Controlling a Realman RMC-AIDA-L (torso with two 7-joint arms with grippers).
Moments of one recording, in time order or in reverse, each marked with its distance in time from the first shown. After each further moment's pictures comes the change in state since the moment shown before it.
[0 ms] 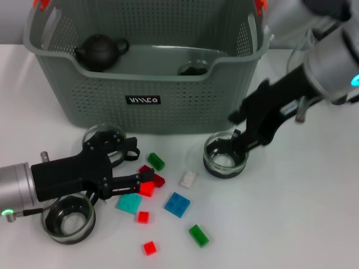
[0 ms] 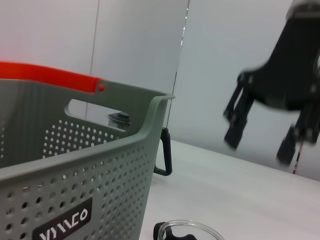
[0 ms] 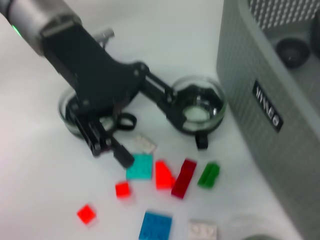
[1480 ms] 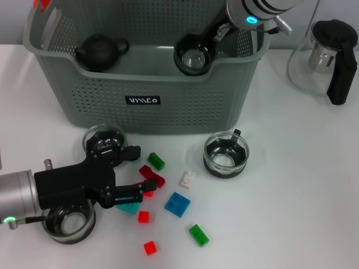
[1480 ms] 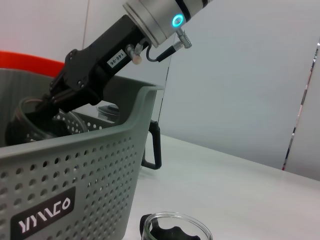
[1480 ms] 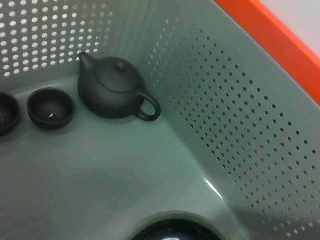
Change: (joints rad) left arm 0.008 -0.009 0.000 -0.002 0.025 0.011 0.000; right arm 0.497 0.002 -0.007 0.930 -0.329 0.964 0.196
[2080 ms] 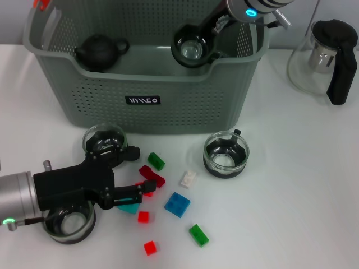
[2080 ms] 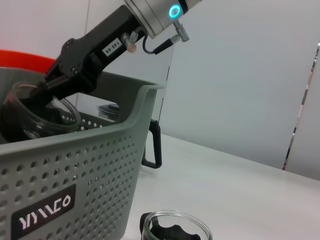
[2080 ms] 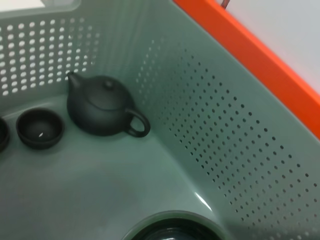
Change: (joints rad) left arm 0.005 0.000 0.000 0.000 0.000 0.001 0.000; right arm -0.001 -0.001 0.015 -0.015 -0.003 0.017 0.015
